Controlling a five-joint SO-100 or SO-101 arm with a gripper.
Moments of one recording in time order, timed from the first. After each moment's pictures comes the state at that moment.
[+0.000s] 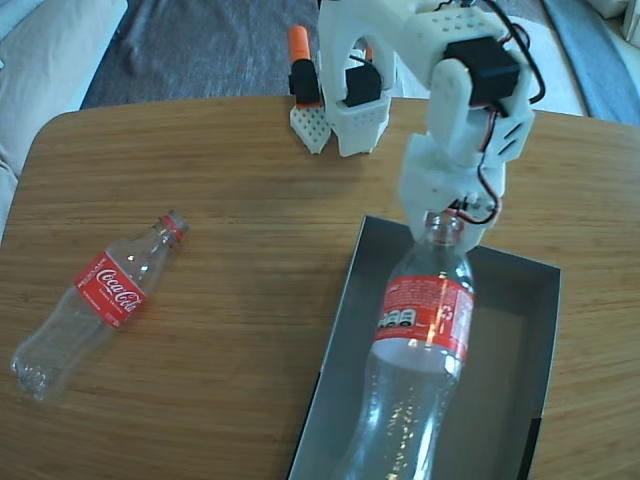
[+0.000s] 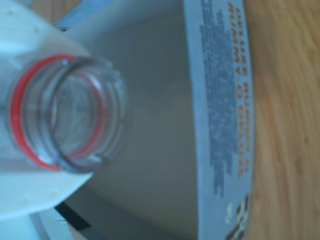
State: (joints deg) arm -23.5 101.2 94.9 81.0 -56.9
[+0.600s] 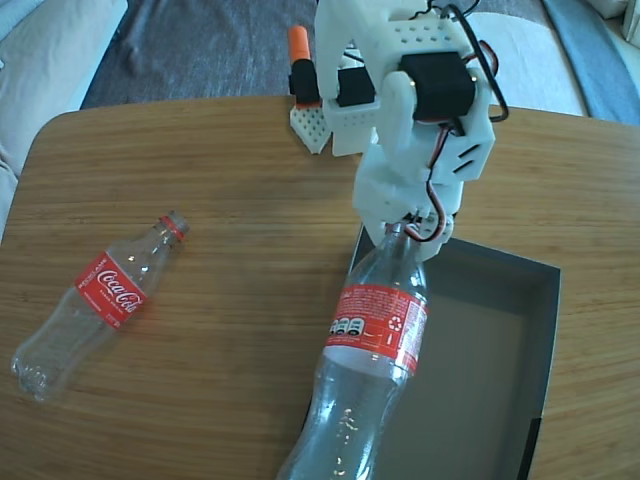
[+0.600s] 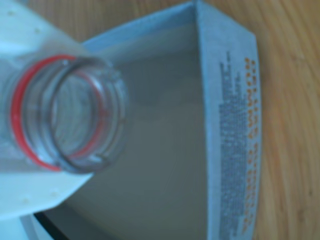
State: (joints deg) arm -15.3 101.2 97.8 81.1 -63.3
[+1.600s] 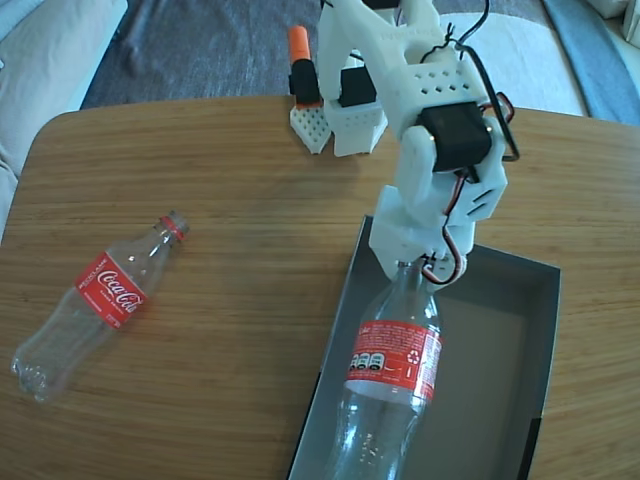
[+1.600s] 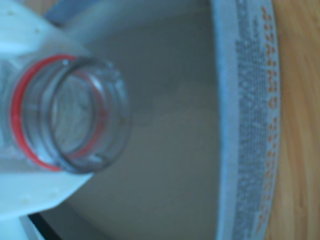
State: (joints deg) arm -17.7 92.0 96.5 72.6 -62.9
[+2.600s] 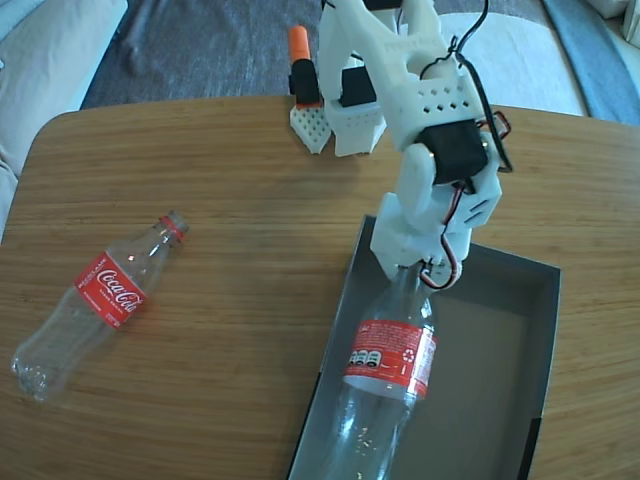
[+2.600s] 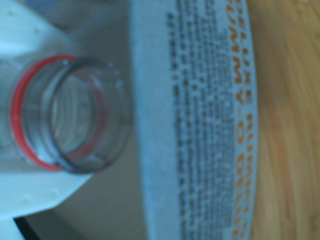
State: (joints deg) arm -18.6 91.5 103.6 66.3 -59.8
